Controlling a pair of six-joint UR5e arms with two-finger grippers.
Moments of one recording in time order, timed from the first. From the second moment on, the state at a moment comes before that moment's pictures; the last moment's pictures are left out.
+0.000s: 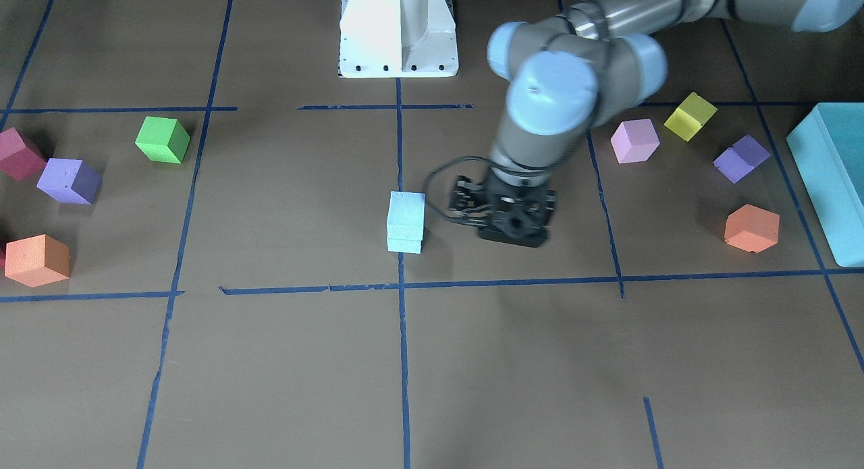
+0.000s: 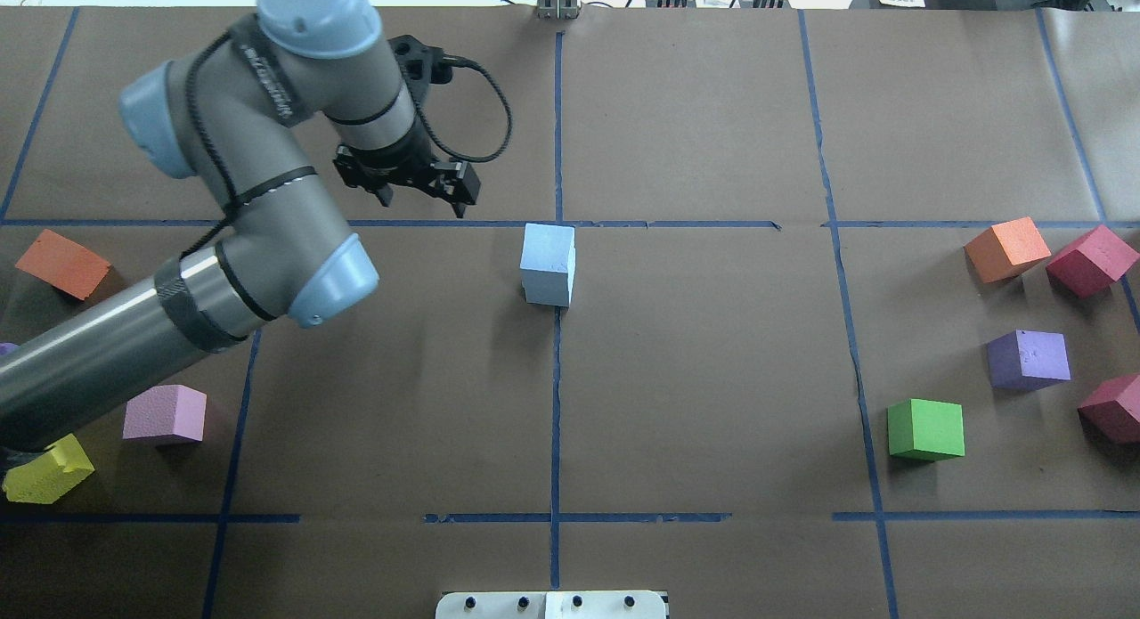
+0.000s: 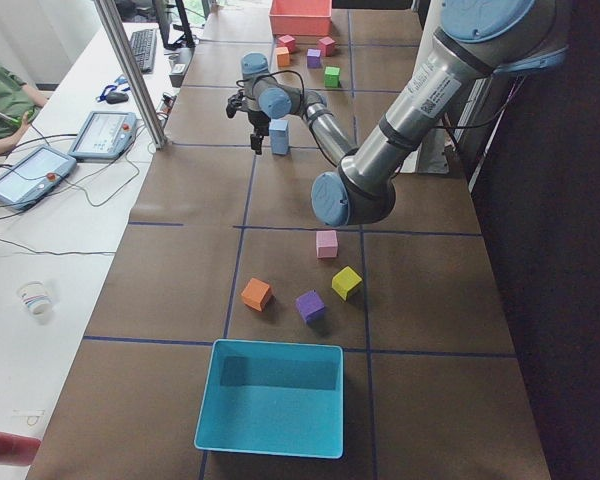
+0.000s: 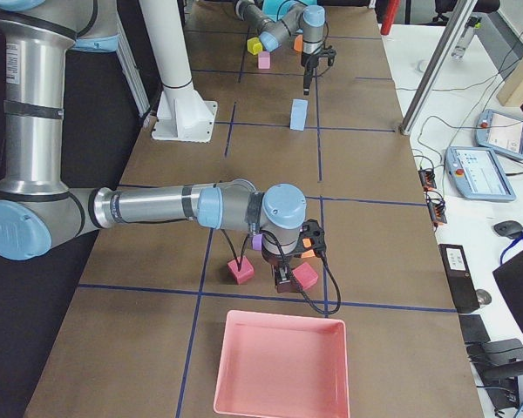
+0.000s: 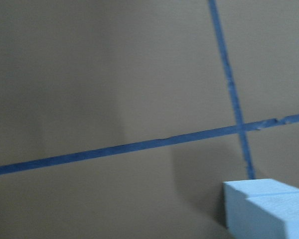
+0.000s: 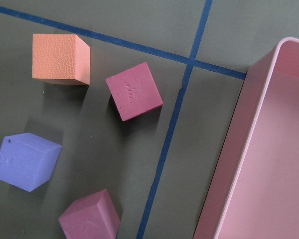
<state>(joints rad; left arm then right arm) -0.82 -2.25 -1.59 -1.56 -2.12 -0.75 1.60 -1.69 1.82 -1.76 2.36 -0.34</state>
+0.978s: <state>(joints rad) -1.40 -1.50 -1.78 -1.57 -2.39 -0.11 1.59 -1.69 1.81 -1.76 2.36 -0.33</state>
